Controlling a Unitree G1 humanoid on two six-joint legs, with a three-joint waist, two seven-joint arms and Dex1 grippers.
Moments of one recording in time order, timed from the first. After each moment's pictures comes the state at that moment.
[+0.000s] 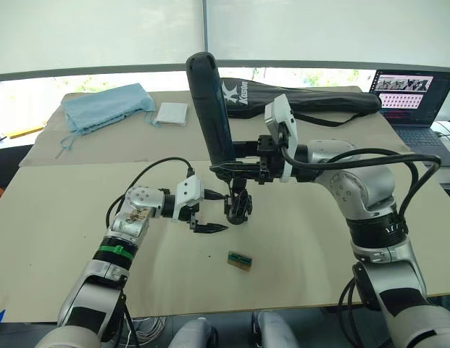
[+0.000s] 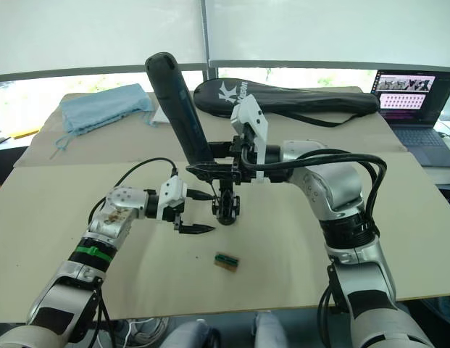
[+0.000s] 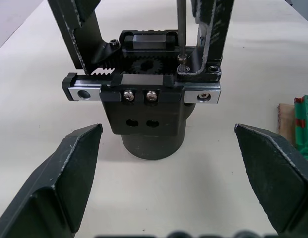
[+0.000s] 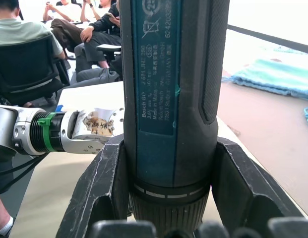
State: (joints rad) left arm -0.66 0.44 -0.20 0.46 -0.16 -0.02 -1.30; right arm -0.87 -0.45 0.14 -0.10 0.57 0.69 0.98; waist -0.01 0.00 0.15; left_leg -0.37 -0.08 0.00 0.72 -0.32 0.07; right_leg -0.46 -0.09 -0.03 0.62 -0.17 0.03
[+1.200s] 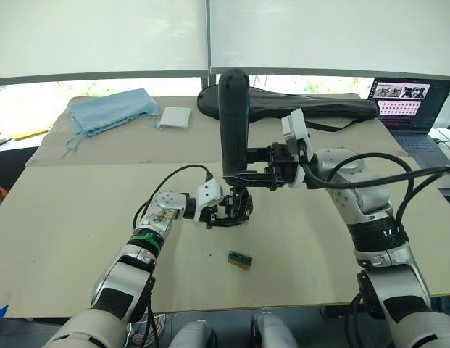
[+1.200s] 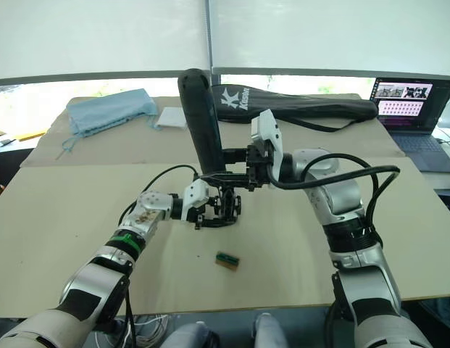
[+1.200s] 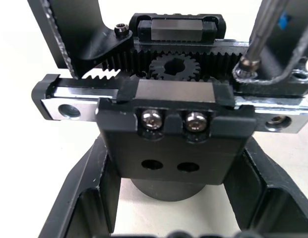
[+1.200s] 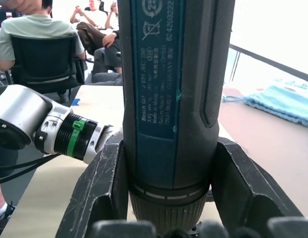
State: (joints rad) left arm -0.81 0.26 -0.22 0.90 -0.07 -0.25 -1.23; right arm -0.81 -0.46 0.15 0.08 0.53 0.43 1.16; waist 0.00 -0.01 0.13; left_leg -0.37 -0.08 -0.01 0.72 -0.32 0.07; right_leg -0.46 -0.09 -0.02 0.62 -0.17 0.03
